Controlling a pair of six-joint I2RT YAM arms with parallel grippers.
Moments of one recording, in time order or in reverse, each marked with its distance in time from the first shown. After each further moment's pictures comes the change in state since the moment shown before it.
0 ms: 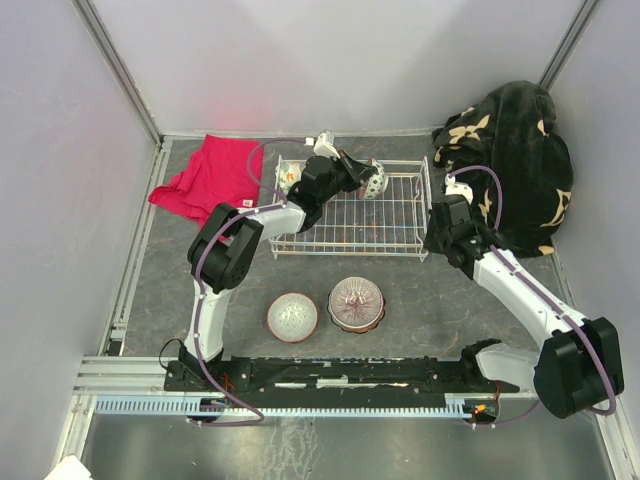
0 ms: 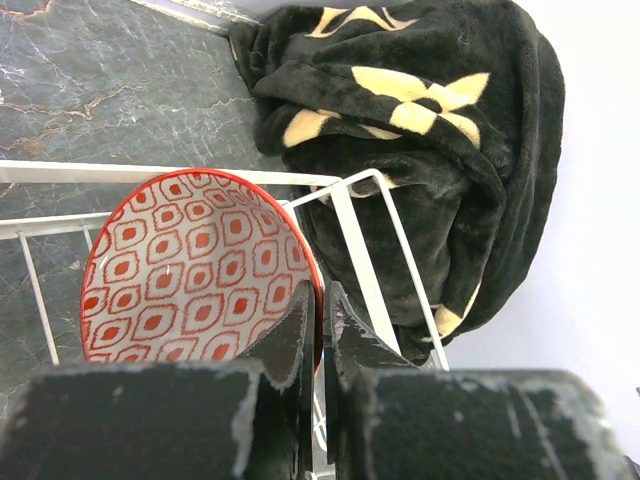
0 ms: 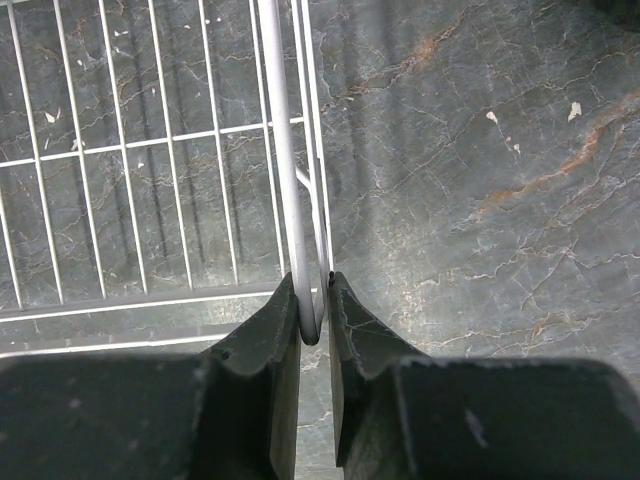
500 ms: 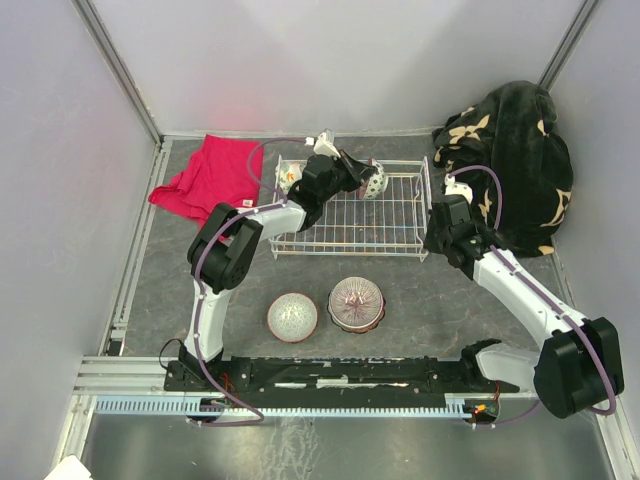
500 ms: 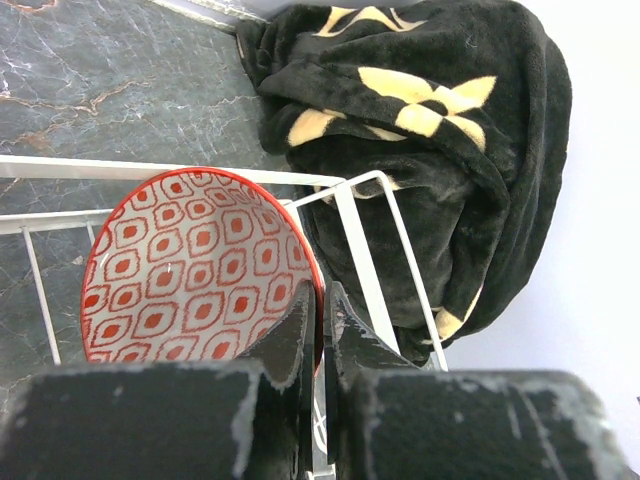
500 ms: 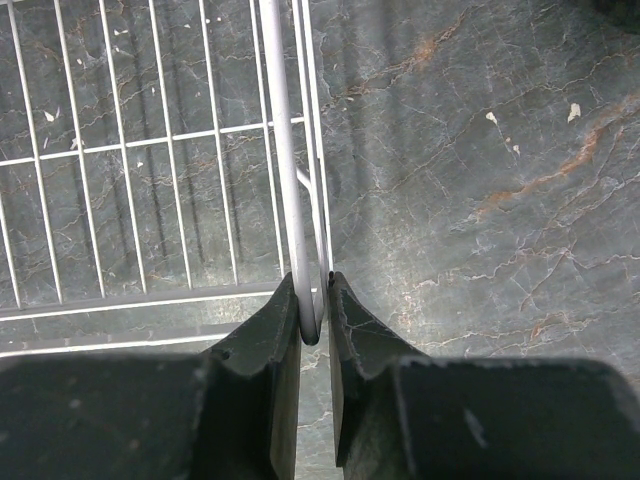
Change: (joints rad) left arm 0.003 0.000 0.013 -0.042 -0.019 0.000; right arm 0.001 0.000 0.000 0.000 0.000 -0.005
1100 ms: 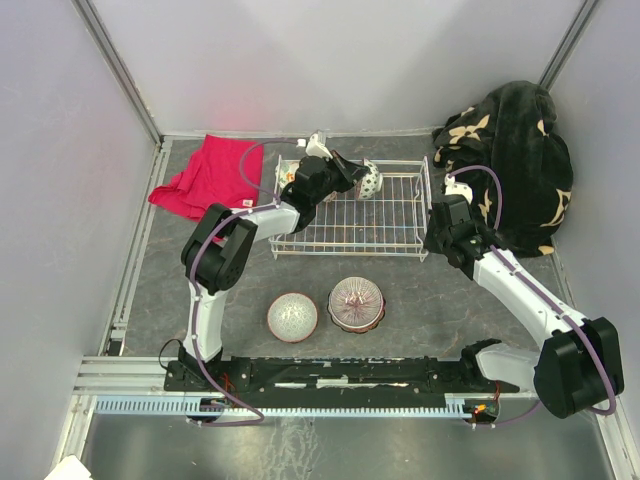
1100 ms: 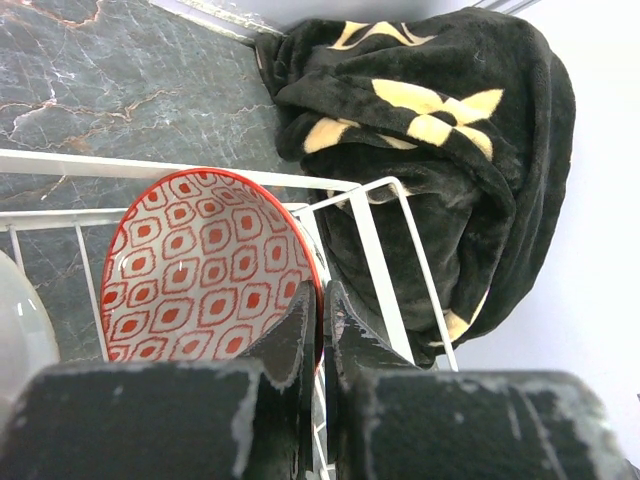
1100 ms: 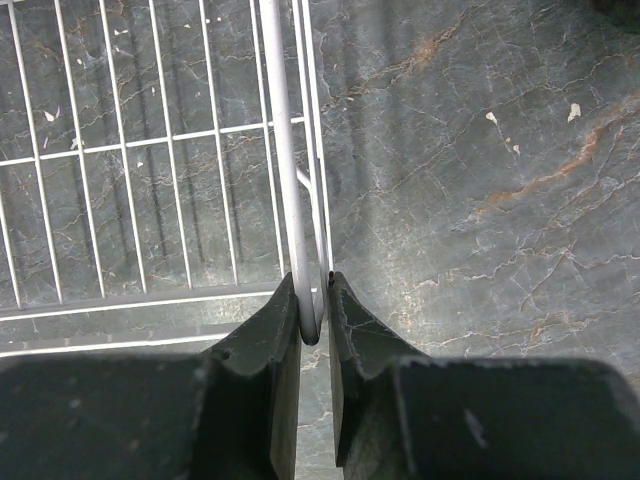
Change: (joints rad) left arm 0.027 -0.035 -0.066 0.026 0.000 0.000; right arm 0.000 0.000 0.000 0.000 0.000 0.000
